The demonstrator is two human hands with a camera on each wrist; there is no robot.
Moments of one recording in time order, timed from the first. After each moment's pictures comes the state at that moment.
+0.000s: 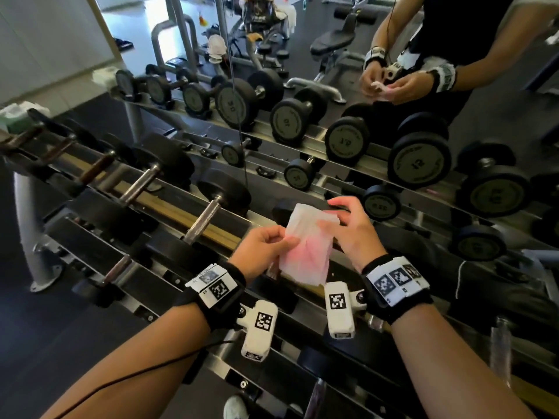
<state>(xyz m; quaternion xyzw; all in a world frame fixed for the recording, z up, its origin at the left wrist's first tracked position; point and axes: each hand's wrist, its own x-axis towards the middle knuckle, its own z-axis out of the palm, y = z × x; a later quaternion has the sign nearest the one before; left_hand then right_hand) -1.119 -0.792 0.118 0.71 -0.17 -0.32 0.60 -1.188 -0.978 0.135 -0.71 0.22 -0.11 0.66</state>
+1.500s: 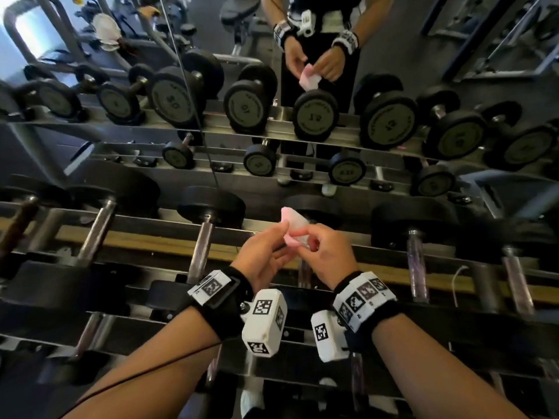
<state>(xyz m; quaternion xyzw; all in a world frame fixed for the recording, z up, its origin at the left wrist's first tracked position) -1.025 -0.769 0.089 0.49 -0.02 -0.54 0.68 -1.133 -0.876 0.078 -0.87 0.27 -0.19 0.37</state>
